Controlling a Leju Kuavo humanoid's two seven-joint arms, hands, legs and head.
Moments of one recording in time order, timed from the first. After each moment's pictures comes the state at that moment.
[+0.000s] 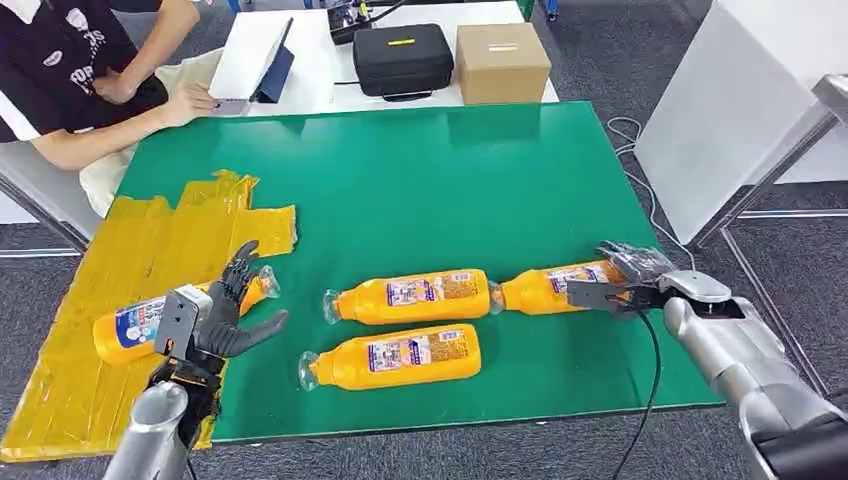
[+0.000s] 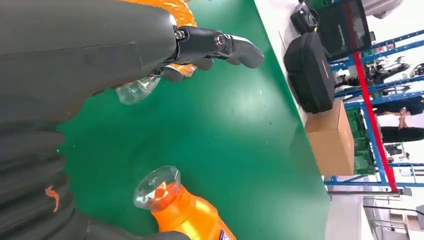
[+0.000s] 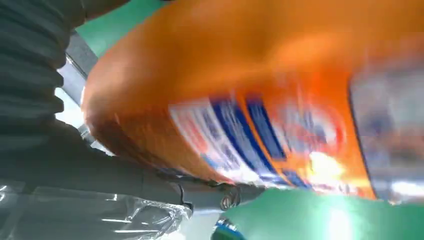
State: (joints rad) left arm -0.28 -0.07 -0.08 -1.15 -0.15 -0.13 -0.35; right arm -0.59 -0.51 0.47 -0.73 0.91 0.18 -0.15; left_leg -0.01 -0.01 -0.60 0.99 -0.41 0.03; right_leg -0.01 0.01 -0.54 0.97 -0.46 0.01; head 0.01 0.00
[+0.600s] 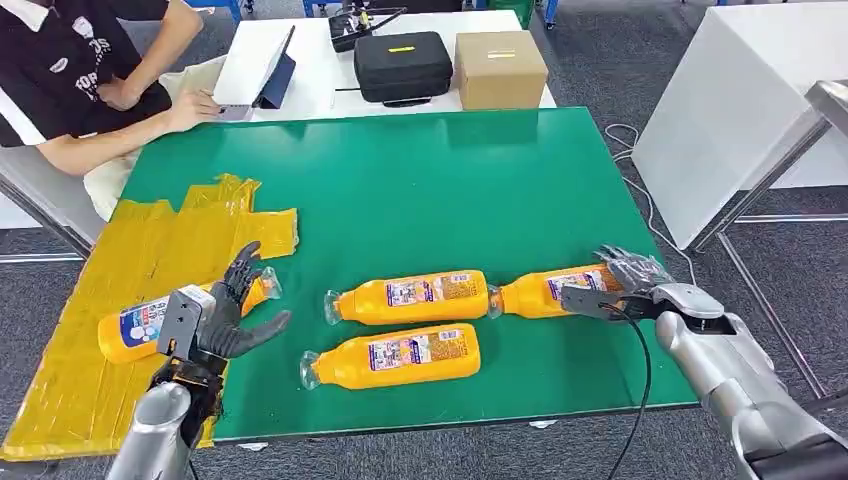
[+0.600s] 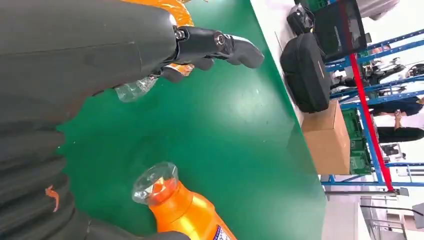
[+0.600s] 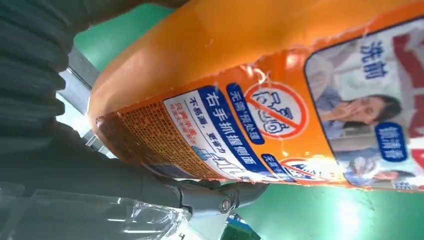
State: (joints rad) left arm -0.28 -0.07 -0.08 -1.15 -0.15 -0.13 -0.34; right arm -0.52 -0.48 0.39 -0.78 0.94 0.16 -0.12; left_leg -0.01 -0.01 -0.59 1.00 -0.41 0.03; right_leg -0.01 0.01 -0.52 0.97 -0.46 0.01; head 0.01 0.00
